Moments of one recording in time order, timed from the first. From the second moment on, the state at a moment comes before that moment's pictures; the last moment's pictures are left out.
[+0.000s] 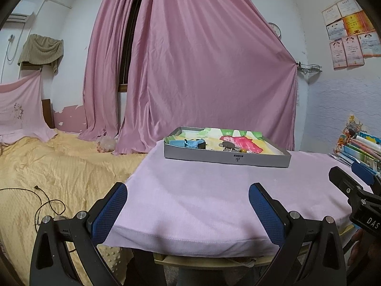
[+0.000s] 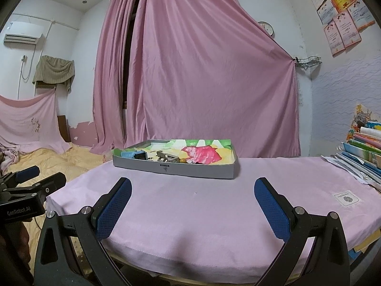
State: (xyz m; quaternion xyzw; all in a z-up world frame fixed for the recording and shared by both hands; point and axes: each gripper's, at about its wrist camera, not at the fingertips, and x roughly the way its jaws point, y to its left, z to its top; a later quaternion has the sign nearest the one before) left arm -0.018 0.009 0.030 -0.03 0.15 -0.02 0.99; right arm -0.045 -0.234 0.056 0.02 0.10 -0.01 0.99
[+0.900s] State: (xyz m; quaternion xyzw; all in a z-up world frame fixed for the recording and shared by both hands) left arm -0.020 0.010 0.031 -0.03 0.15 -0.02 0.99; right arm -0.044 -0.233 0.056 0.02 0.10 -0.01 0.99
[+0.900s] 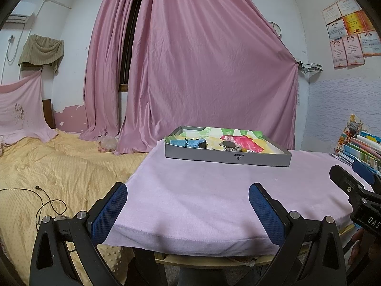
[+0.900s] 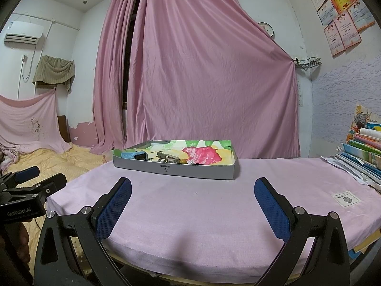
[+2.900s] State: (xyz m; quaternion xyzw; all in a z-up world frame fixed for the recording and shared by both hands) left arm -0.020 0.010 0.031 -0.02 0.15 -0.02 0.99; right arm -0.045 -0.231 0.057 0.02 0.10 -0.01 0.99
